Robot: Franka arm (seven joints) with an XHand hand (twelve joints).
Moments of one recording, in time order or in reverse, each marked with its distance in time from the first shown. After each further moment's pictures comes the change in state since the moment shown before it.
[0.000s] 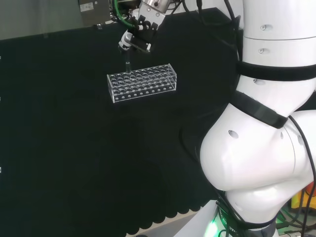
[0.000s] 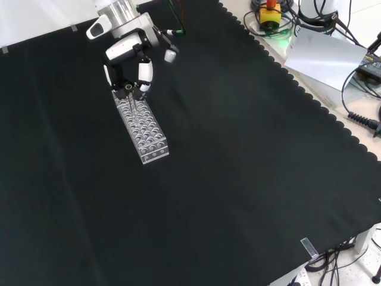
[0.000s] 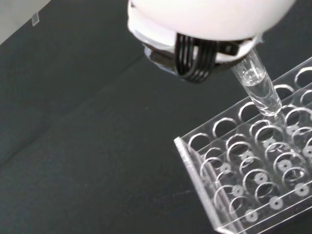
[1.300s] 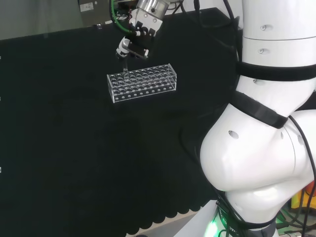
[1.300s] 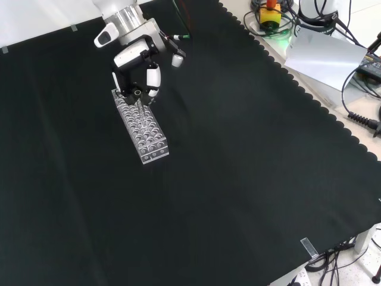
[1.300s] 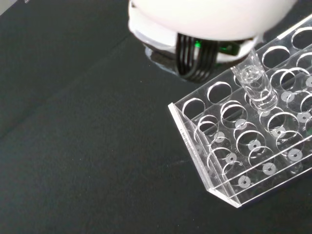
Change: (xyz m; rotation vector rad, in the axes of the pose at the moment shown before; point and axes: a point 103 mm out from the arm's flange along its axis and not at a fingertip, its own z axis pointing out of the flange) arm -0.005 -0.010 0.017 0.037 -0.005 0.013
